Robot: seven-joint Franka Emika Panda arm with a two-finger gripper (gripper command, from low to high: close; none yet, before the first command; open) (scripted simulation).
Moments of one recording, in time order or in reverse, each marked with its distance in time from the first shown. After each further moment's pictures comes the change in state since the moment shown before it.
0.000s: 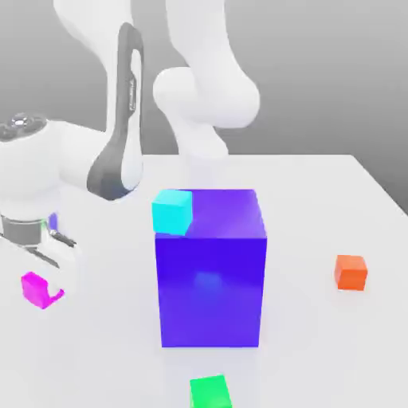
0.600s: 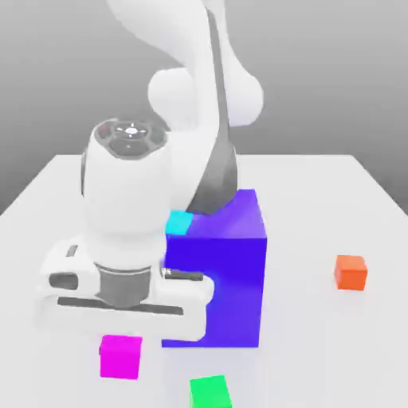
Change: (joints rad) arm 0.299 0.037 0.278 0.218 0.145 -0.197 0.212
